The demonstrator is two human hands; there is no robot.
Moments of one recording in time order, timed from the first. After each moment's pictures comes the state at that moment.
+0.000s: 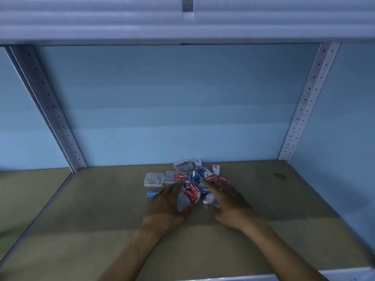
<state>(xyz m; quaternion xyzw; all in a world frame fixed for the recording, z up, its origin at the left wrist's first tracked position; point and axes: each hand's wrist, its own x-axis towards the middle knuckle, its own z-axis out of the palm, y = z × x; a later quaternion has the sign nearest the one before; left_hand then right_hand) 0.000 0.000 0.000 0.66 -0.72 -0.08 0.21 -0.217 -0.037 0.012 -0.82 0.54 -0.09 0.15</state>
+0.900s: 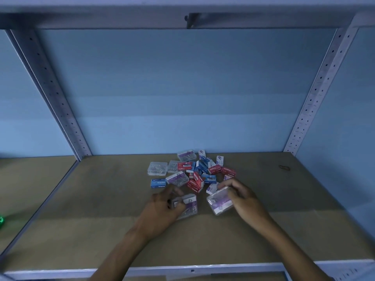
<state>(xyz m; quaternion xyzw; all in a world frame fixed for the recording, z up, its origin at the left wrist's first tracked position) 0.018 0.040 -0.003 0.62 -0.65 -0.25 0.35 -0.240 -0.009 0.001 -0.66 0.52 -0.37 0.40</state>
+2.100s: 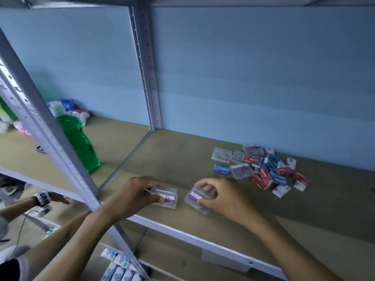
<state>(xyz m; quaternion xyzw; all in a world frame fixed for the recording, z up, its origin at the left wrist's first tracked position) 0.201 0.164 0.027 0.68 -0.65 -0.20 0.28 -0.052 0.031 0.025 -0.87 0.33 -0.14 0.34</state>
